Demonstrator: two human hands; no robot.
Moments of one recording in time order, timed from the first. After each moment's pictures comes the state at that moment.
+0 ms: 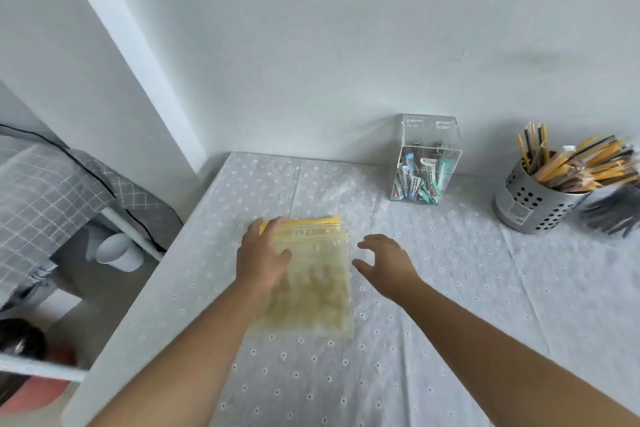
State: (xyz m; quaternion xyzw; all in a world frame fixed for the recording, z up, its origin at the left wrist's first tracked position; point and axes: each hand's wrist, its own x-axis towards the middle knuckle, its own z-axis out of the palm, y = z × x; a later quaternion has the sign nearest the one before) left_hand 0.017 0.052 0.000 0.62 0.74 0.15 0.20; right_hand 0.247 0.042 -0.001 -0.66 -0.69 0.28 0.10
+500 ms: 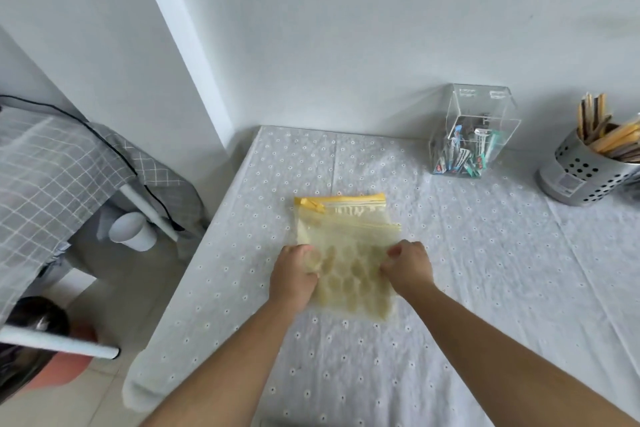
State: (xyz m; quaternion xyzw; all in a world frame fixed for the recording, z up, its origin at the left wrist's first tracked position) left_hand -0.040 -0.008 -0.050 0.59 0.72 0.19 0.31; right_hand 0.163 0.007 -0.041 -0.79 -0.50 0.33 0.13
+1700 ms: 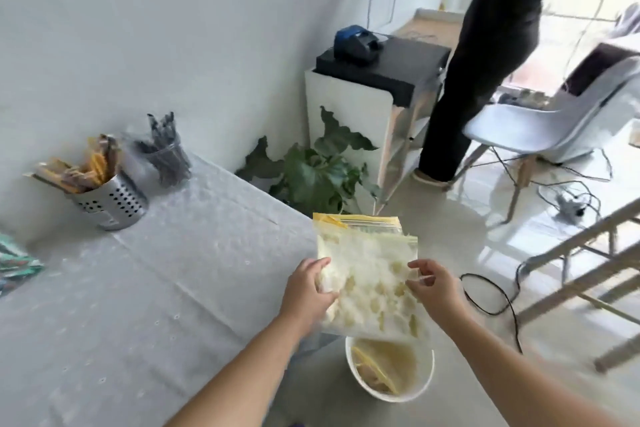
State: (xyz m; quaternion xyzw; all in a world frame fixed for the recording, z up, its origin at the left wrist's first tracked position) left_hand 0.478 -0.315 0.004 0.88 0.21 0.00 0.43; right_hand 0.576 -0.525 -0.010 -0.87 0.00 0.15 0.48
